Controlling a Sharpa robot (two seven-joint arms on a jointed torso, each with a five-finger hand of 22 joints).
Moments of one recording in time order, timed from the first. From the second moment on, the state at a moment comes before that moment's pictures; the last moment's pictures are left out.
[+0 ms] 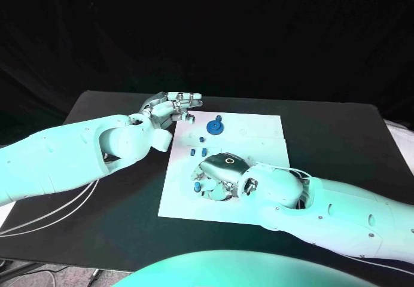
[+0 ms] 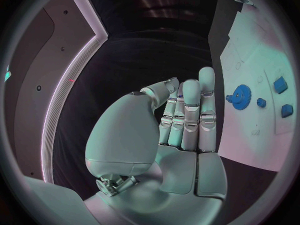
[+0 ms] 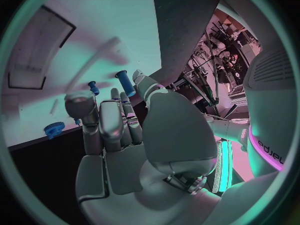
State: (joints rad) left arm 1.18 -0.85 -0.02 1.50 0.07 -0.20 0.31; left_hand 1.37 -0.13 0.54 -0.09 0.11 1.04 0.18 0.11 0.07 1.14 0.11 0.17 0.07 1.21 0.01 1.07 0.49 0.16 1.25 0.11 0.51 1.00; right arm 0.97 -0.62 -0.01 1.76 -1.78 -0.18 -0.28; right_hand 1.33 -0.16 0.30 0.04 0.08 0.98 0.15 0.06 0.07 0.98 0.11 0.08 0.07 1.47 0.01 1.19 1.08 0.12 1.29 0.11 1.15 0.82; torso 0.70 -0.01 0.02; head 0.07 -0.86
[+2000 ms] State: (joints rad) left arm 1.18 -0.86 -0.02 1.51 0.07 -0.20 0.30; left_hand 1.37 -0.13 0.54 -0.09 0.11 1.04 0.18 0.11 0.07 1.14 0.11 0.17 0.07 1.21 0.02 1.07 0.49 0.16 1.25 0.11 0.51 1.00; right arm 0.94 -1.07 0.01 1.97 -1.56 -0.23 -0.58; right_hand 1.23 -0.06 -0.11 0.29 0.30 1.06 0.10 0.17 0.11 1.36 0.02 1.10 1.11 1.46 -0.05 1.45 1.31 0.09 1.44 0.05 1.39 1.20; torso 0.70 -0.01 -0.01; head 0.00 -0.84
